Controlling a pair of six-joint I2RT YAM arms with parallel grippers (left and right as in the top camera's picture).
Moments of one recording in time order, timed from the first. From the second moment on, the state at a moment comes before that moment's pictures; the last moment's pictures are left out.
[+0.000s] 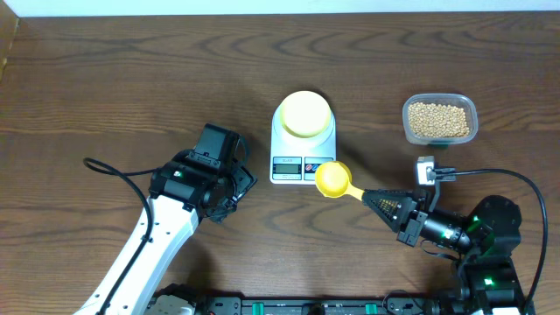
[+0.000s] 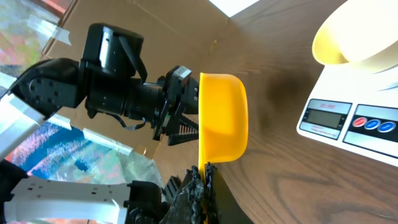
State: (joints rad) left arm -0.36 1.23 0.94 -0.99 0.06 -1.17; right arm 0.06 0.56 0.33 0.03 -1.07 0.74
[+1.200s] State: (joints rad) left arm -0.43 1.23 0.94 -0.73 0.21 -0.95; right arm -0.31 0.89 0.69 -0.03 -1.16 0.57
